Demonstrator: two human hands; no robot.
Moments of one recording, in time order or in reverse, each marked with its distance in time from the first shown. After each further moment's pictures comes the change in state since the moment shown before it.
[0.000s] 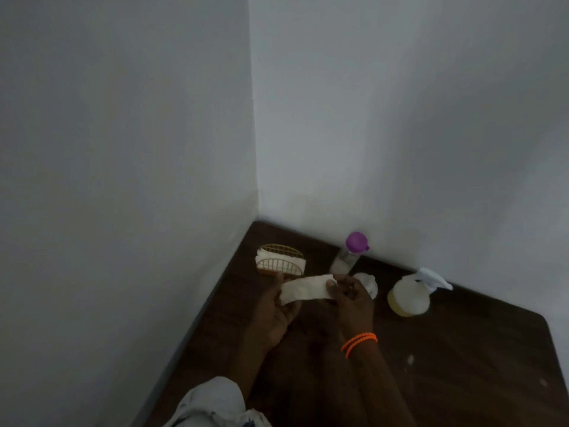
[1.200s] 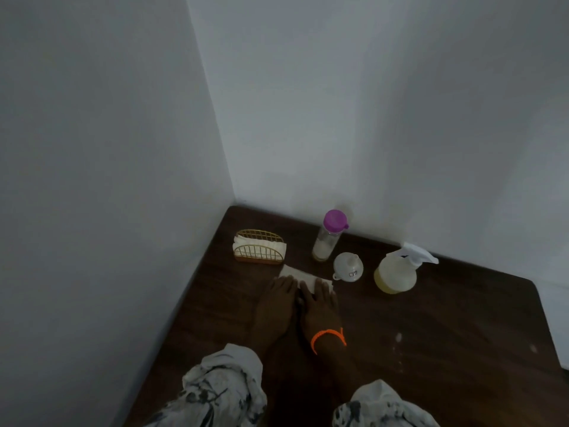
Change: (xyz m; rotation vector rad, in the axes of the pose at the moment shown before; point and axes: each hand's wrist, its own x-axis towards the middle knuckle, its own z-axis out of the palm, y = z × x) left_hand 0.076 -0.053 -0.031 2.625 -0.133 0.583; right_hand 0.051 0.122 -0.027 -1.453 -0.469 -0.206
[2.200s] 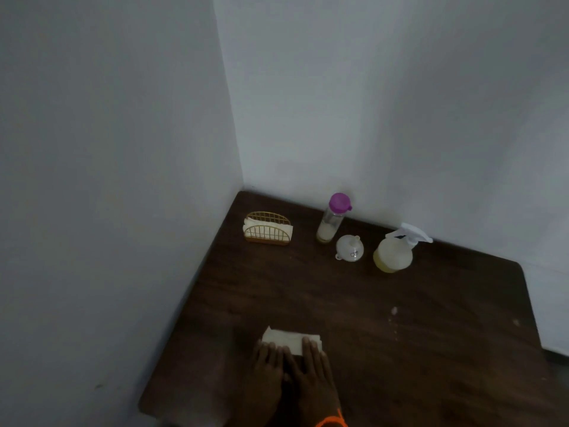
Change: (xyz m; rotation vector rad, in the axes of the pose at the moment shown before) left_hand -0.187 0.040 0.083 -0.046 -0.159 -0.076; right_hand -0.173 -0.006 0.125 -0.148 0.081 -0.124
